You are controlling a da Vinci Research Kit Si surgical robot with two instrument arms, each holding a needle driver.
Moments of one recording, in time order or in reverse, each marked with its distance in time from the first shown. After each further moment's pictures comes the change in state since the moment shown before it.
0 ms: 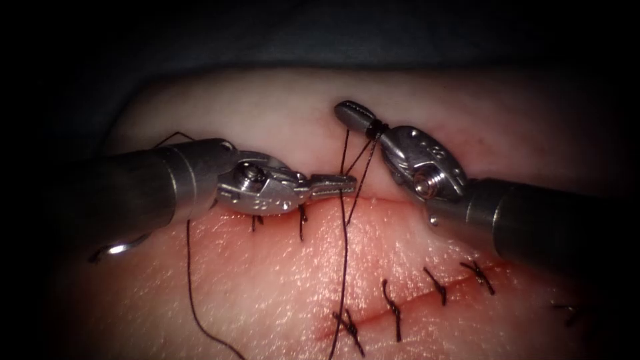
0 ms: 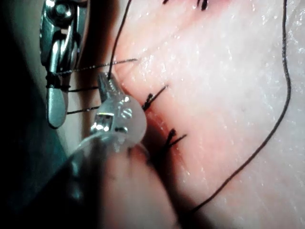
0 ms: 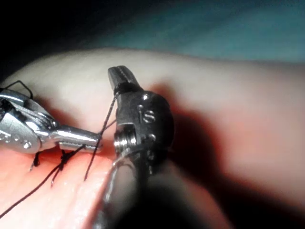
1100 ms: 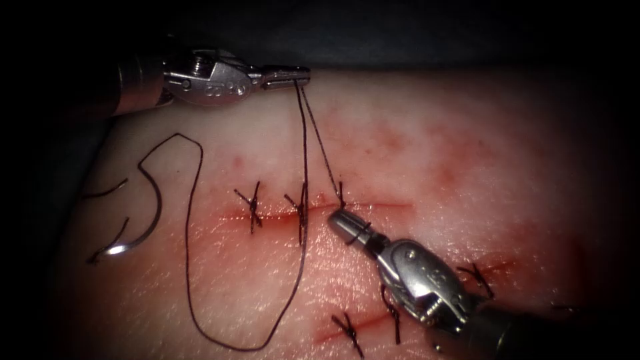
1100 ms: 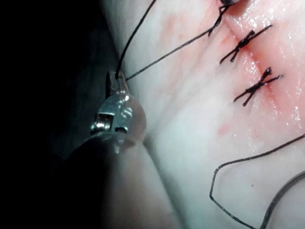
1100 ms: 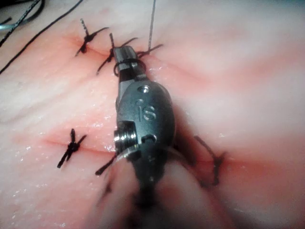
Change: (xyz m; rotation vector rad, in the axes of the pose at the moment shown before) right arm -0.008 -0.005 -0.011 0.081 0.058 -0.203; left arm -0.012 -0.011 -0.005 0.021 -0.084 -0.160
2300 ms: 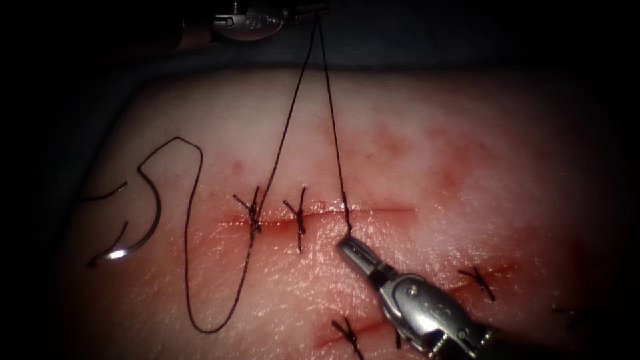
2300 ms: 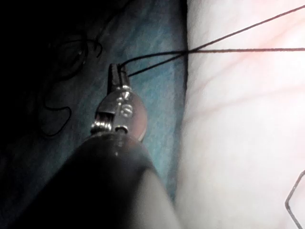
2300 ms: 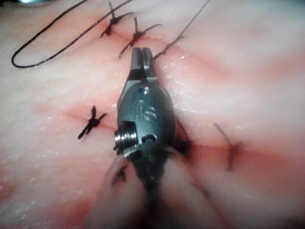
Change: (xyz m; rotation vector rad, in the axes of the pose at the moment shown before) right arm -0.001 -0.004 -0.004 -0.032 -0.071 -0.154; left arm -0.015 -0.003 0.007 0.253 -0.040 -0.270
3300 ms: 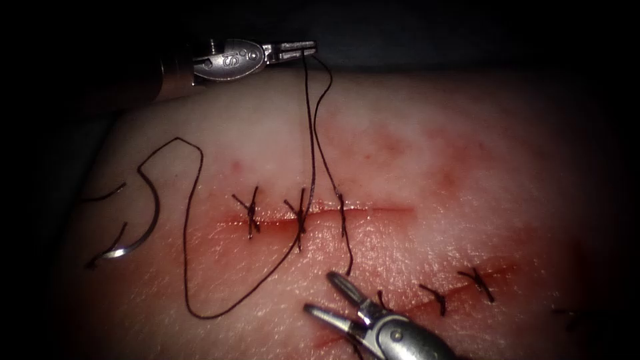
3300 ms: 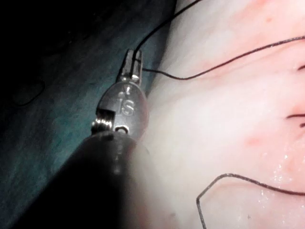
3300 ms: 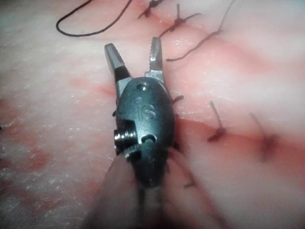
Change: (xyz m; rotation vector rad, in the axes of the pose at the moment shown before) right arm 0.000 -0.002 -0.001 0.179 0.021 -0.011; left arm 0.008 0.007 -0.007 -0.248 0.208 -0.209
